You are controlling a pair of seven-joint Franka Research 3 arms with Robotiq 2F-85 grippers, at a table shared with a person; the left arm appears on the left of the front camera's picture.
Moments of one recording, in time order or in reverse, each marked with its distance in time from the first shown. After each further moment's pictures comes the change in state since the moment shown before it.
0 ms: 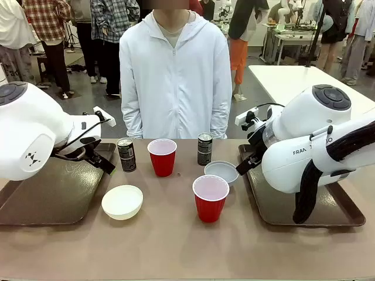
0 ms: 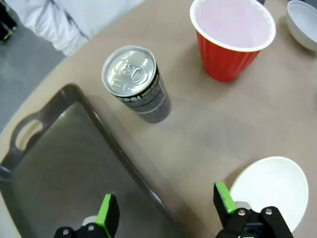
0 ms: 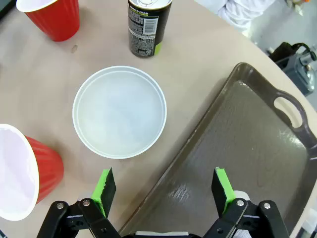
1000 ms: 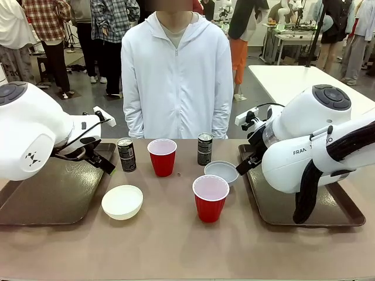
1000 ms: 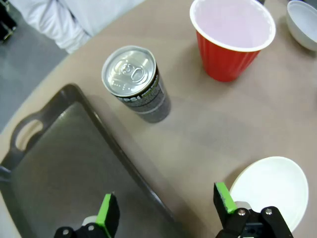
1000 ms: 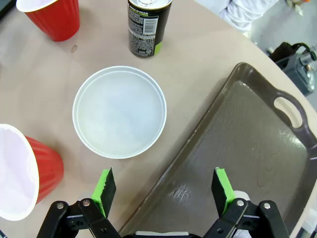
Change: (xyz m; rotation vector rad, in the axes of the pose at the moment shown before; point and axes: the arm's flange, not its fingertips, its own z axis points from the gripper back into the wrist) left arm 0.000 0.000 0.000 0.000 0.000 0.000; right arm 0.000 0.000 0.000 0.000 0.000 0.000
